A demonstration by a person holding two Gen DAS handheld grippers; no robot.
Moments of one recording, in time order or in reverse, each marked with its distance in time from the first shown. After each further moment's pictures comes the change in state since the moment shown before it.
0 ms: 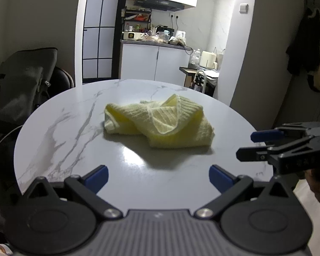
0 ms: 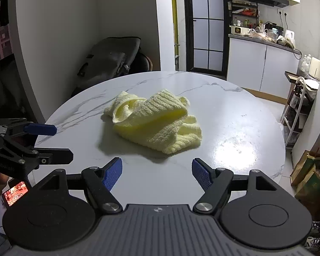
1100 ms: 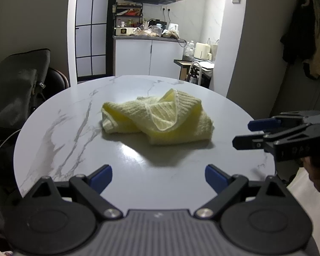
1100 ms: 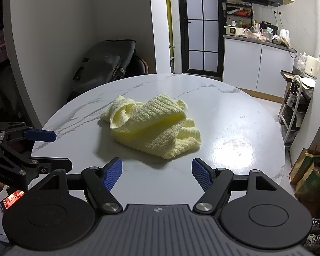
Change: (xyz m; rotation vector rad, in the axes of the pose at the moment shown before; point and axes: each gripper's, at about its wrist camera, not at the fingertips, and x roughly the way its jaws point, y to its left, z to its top) left arm 0.005 0.005 0.003 0.054 0.038 -0.011; right arm 0.005 0.004 0.004 0.033 -0.013 -0.024
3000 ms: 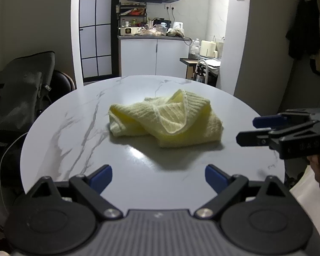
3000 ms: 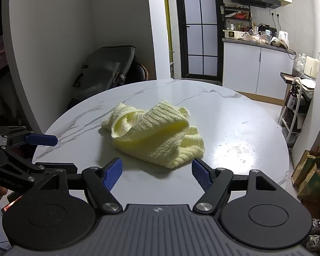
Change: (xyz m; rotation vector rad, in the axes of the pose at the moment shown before) left arm 0.004 0.001 0.007 0.027 0.011 0.044; right arm 0.005 -0.001 0.005 0.014 -0.030 -0.001
